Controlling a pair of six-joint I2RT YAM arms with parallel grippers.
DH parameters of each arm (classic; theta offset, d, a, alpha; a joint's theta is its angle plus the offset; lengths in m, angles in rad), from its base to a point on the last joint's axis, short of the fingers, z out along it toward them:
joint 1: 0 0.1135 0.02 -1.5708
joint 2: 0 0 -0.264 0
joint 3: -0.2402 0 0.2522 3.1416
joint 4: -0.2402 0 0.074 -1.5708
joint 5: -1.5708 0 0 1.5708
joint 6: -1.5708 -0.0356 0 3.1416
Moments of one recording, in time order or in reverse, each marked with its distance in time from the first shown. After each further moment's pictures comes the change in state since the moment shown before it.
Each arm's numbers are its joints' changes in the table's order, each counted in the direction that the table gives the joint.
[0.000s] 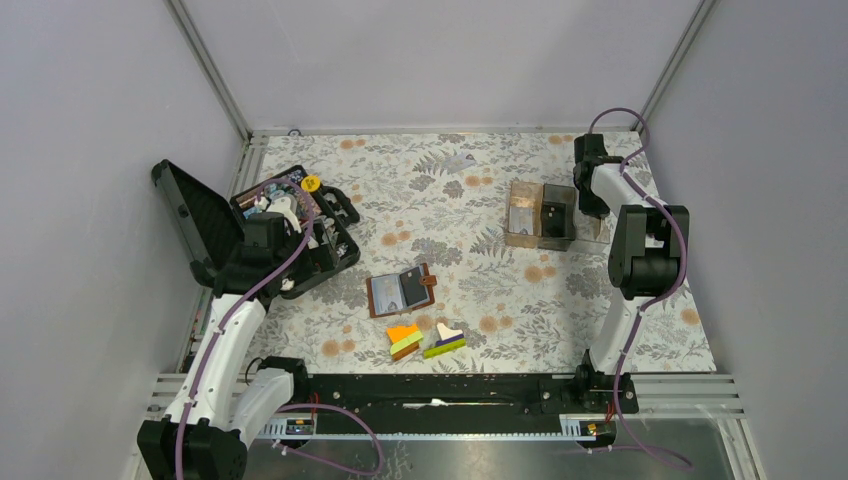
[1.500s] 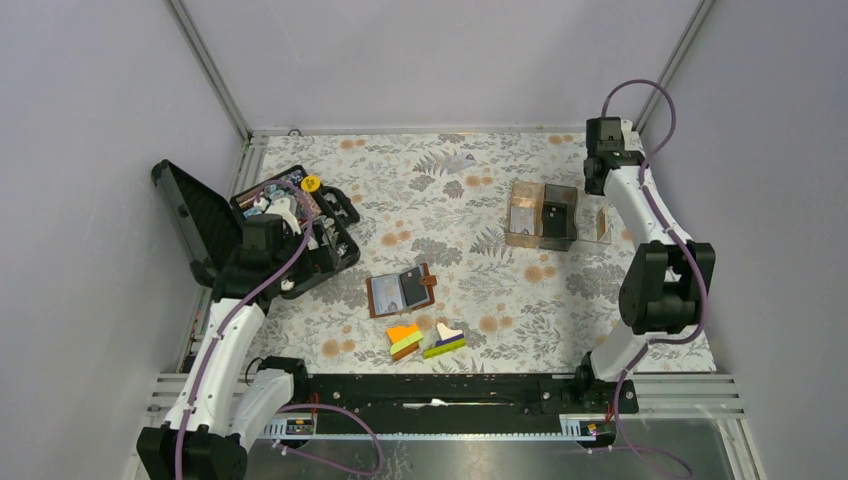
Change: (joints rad) left arm 0.000 -0.026 0.006 0.000 -0.012 0.000; right arm 0.033 -0.241 0.014 0.008 0.016 -0.035
